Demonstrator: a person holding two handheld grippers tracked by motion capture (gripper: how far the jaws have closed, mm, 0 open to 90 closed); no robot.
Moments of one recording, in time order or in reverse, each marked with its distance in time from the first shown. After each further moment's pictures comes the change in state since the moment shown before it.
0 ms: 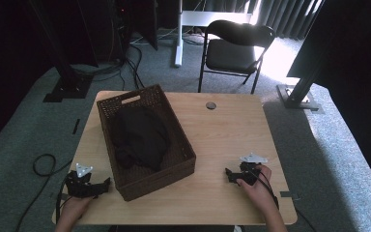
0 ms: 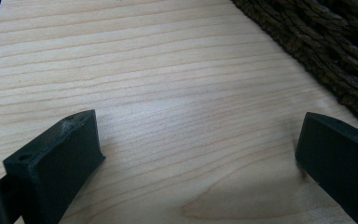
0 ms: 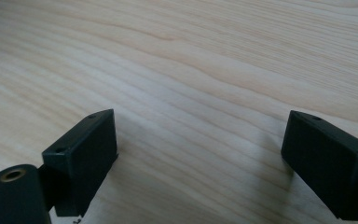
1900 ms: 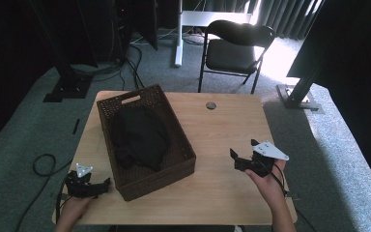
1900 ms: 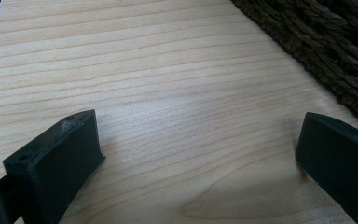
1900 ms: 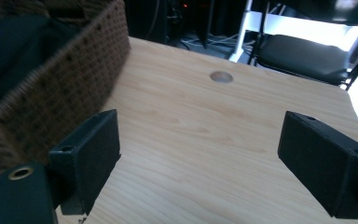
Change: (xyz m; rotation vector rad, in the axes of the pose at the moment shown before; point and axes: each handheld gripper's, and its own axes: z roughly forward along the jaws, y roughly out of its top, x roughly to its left) left arm 0.000 0.000 0.000 0.001 -0.003 0.003; right arm 0.015 0.065 -0.090 -0.382 -0.012 -0.035
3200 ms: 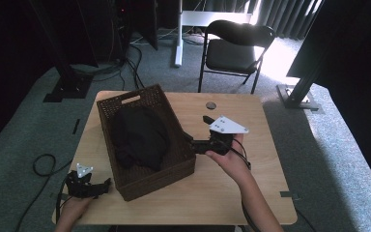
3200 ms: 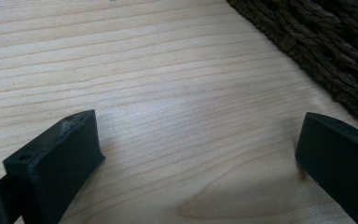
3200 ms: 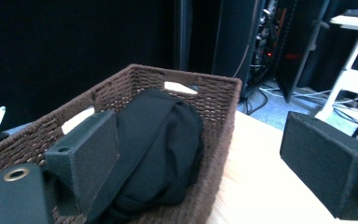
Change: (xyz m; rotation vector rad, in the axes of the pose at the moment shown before) left arm 0.000 0.000 0.000 0.001 -0.011 0.013; right arm 0.094 0.094 0.047 -0.130 0.324 -0.101
